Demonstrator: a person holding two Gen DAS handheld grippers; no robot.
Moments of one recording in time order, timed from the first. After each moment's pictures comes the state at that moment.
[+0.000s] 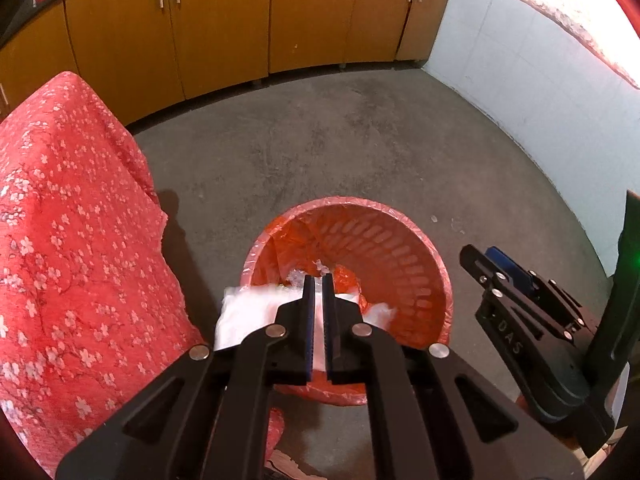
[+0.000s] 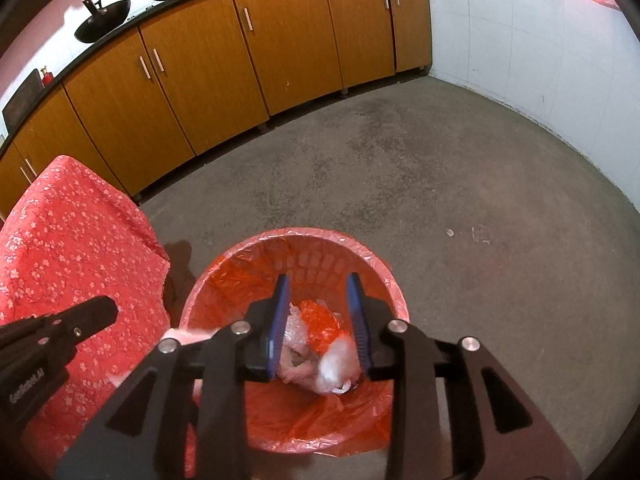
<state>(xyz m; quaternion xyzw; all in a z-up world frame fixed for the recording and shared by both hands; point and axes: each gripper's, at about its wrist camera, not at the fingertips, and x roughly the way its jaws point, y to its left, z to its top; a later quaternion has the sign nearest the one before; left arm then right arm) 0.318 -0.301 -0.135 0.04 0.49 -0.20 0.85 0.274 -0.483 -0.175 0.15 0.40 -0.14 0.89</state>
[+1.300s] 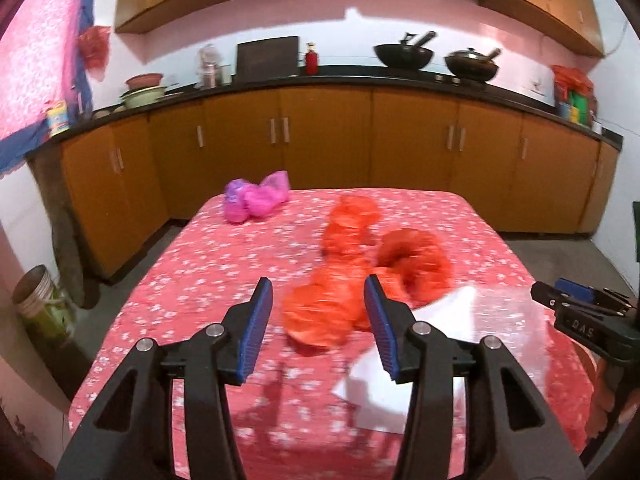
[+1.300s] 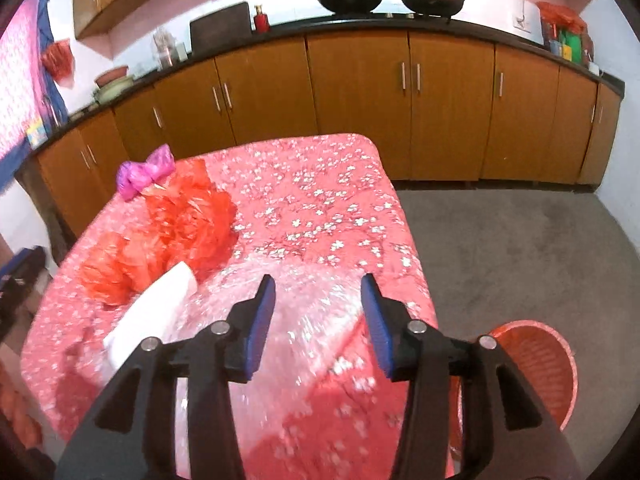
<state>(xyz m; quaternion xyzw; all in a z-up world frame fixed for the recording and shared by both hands) 0.200 0.088 -0.003 -0.03 0.26 0.15 0.95 0.297 -0.130 -0.036 -0.01 0.37 0.14 0.92</state>
